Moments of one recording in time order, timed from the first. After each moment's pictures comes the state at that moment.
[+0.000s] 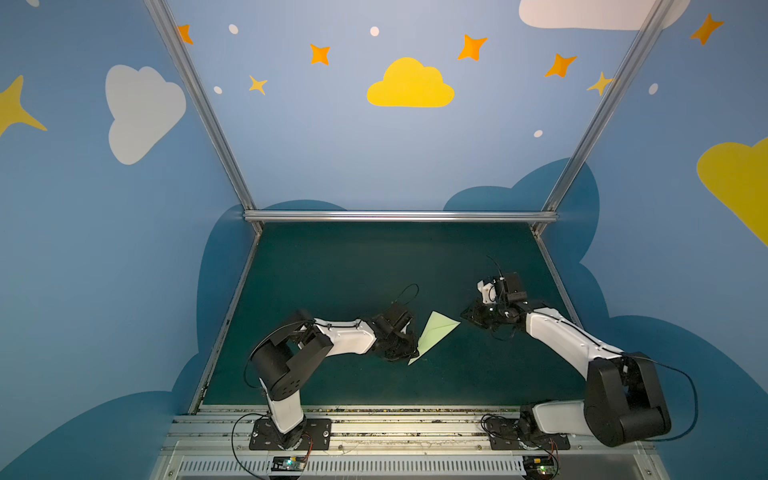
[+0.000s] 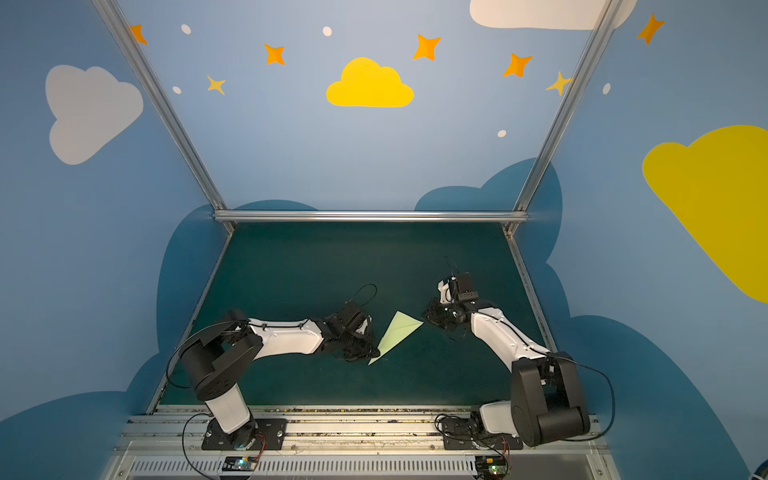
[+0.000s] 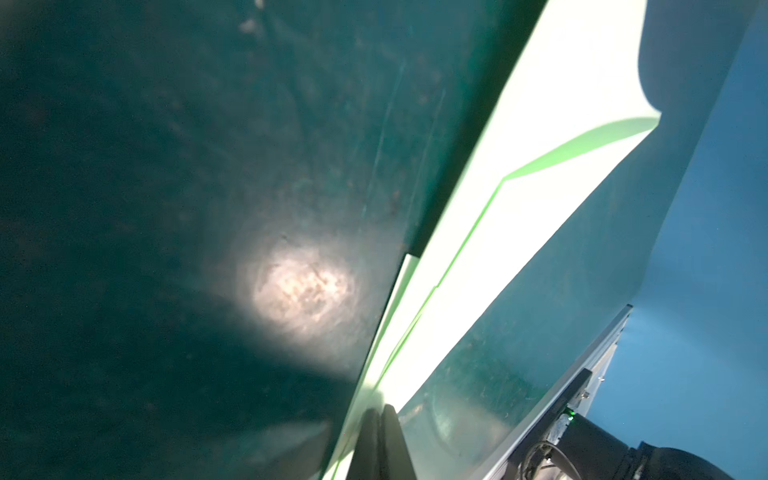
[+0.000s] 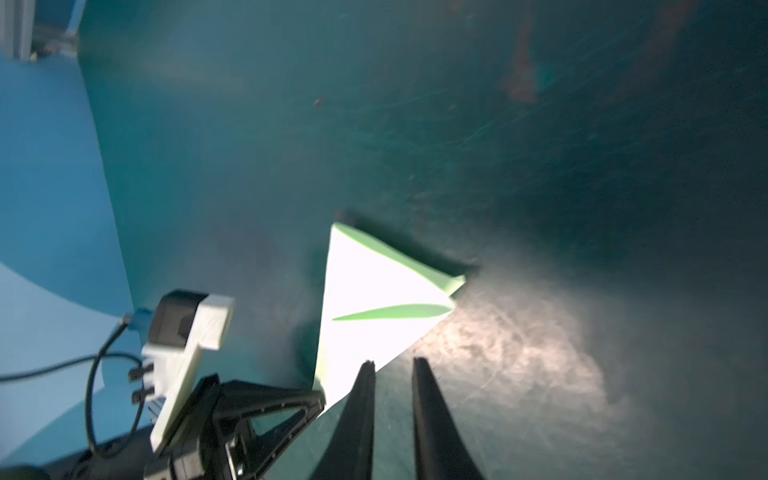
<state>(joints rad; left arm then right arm) -0.84 1.77 0.86 -0.11 0.37 -0.98 0.29 1.34 0.76 -0.43 -0.41 0.56</state>
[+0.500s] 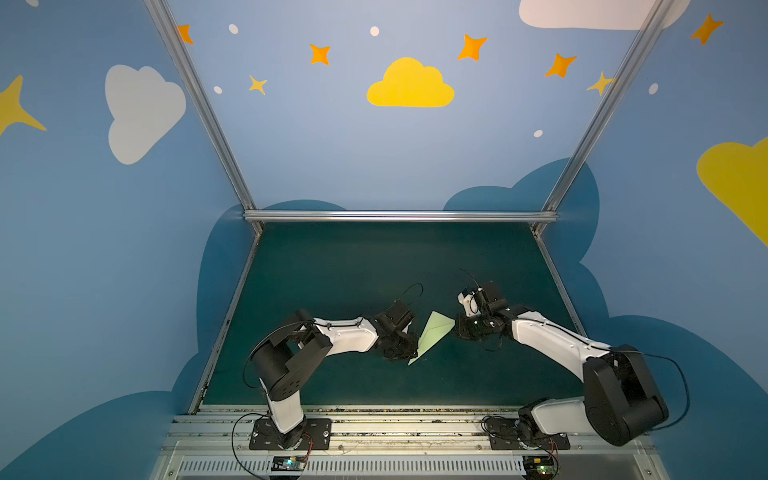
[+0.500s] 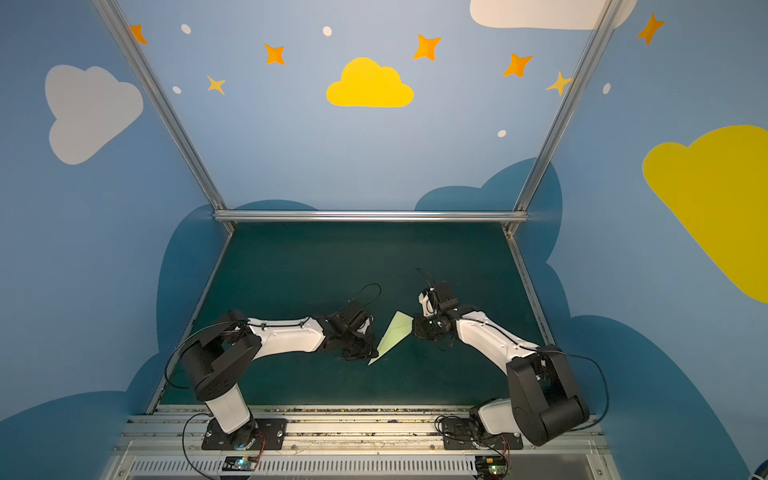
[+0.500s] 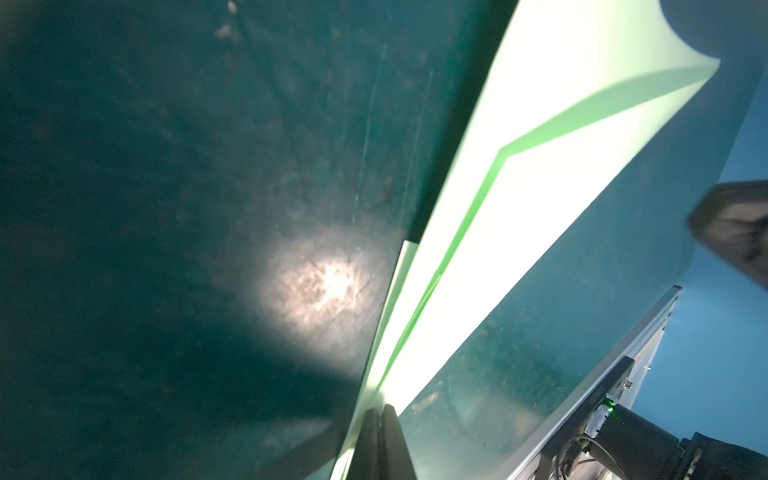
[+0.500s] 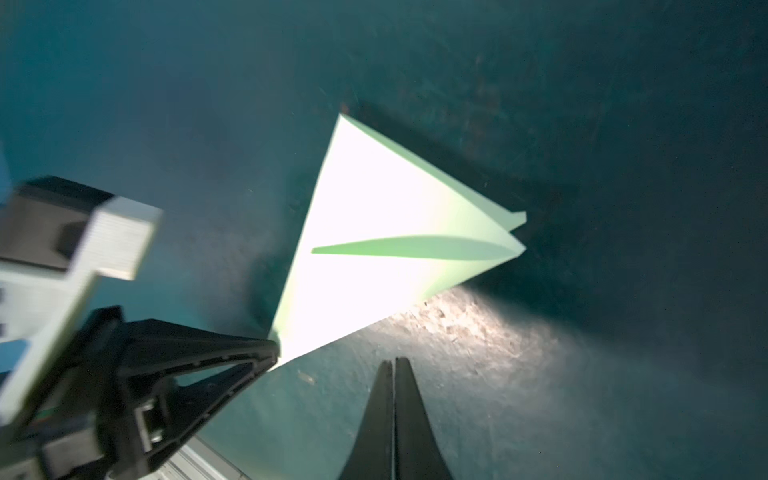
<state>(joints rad) -0.85 1.77 0.90 -0.20 0.34 -0.89 0.47 1.41 0.75 -0.49 -0.31 0.46</state>
